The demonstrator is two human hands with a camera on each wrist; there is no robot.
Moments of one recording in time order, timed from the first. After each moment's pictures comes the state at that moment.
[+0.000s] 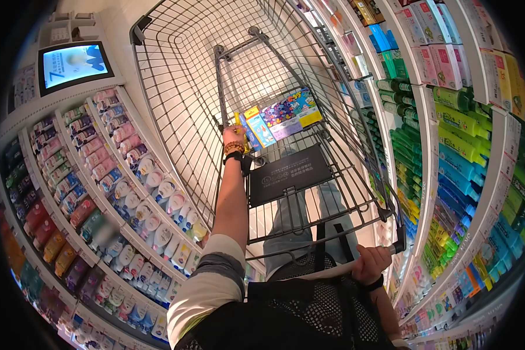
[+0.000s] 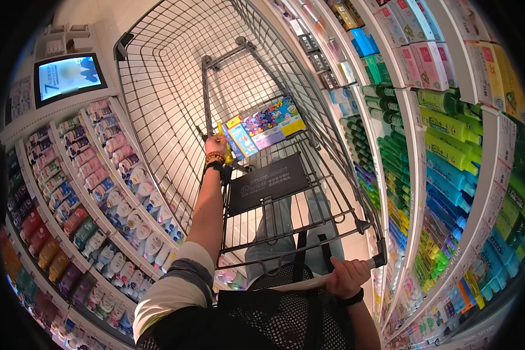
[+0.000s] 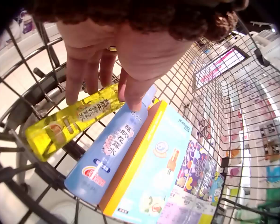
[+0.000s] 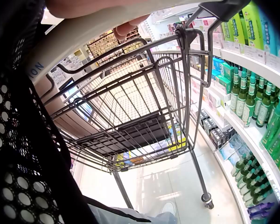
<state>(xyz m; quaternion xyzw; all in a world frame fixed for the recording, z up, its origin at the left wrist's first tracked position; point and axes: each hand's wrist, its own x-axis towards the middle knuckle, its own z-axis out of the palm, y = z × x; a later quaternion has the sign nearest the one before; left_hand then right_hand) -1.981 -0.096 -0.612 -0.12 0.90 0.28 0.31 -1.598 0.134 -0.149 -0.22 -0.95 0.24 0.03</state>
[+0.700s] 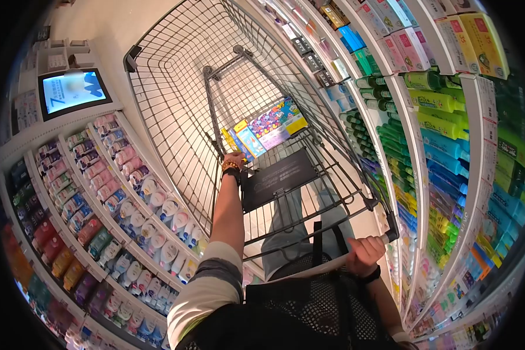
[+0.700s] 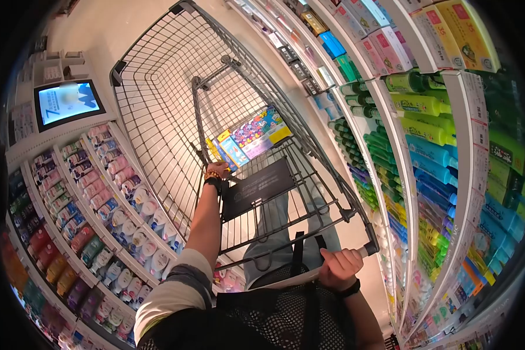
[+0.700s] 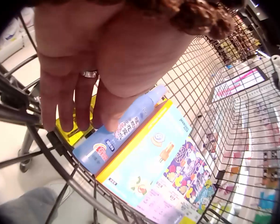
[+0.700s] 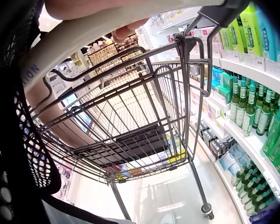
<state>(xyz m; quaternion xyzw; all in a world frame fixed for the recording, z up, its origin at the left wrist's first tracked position) -1.957 -0.111 -0.601 -0.21 0.76 0.36 0.50 -1.607 0.142 -0.150 -0.21 -0.94 0.25 0.10</state>
